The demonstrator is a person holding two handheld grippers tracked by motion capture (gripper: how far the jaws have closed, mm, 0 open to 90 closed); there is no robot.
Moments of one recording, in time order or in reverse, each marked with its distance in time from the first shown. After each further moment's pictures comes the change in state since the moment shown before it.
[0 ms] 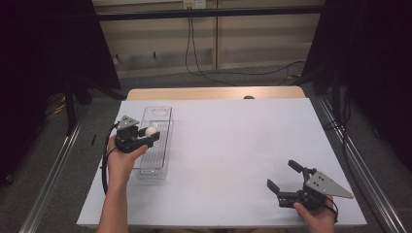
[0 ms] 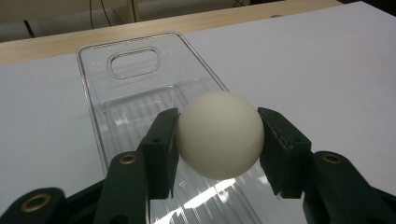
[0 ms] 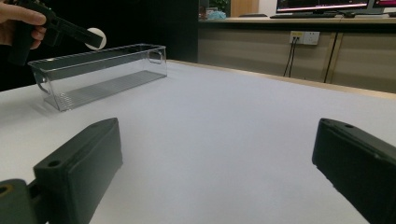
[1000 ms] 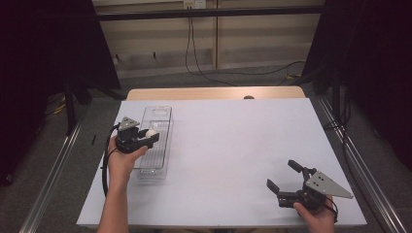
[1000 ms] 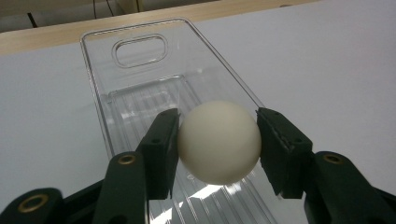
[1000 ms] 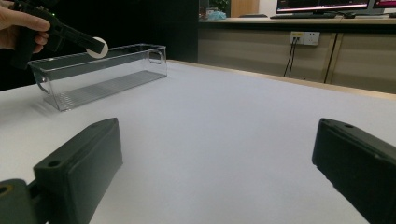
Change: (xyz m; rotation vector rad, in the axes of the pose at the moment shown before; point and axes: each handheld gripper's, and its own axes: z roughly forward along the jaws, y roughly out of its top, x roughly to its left) left arm 0.004 -0.006 0.005 0.028 0.006 -0.004; right arm 0.000 0.000 0.001 -0.002 0.001 0.000
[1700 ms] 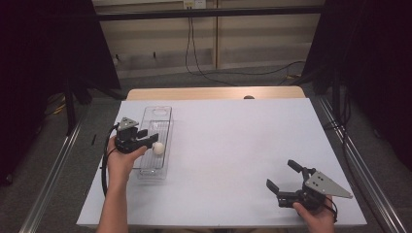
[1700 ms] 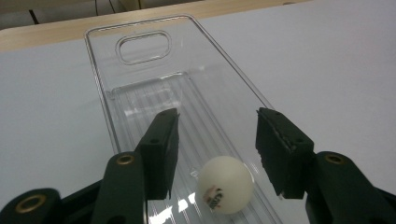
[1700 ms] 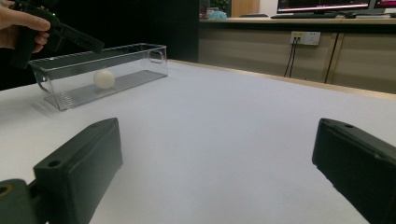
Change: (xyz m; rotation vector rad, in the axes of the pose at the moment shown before) left arm 0.002 -0.001 -0.001 0.000 0.012 -0.007; right arm 0.001 0.000 0.001 0.003 0.000 0.004
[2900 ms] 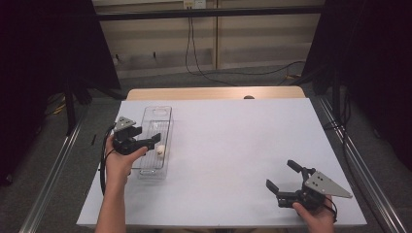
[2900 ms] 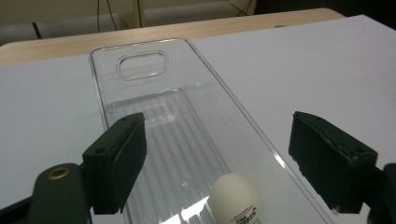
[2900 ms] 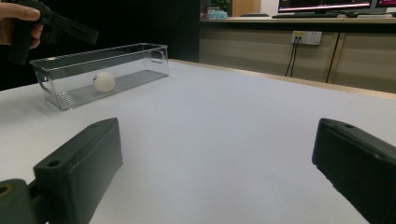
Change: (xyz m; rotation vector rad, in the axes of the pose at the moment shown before) left arm -0.006 0.003 -0.010 -0.071 -0.016 -0.014; right arm 0.001 0.000 0.000 -0.001 -0.001 0.006
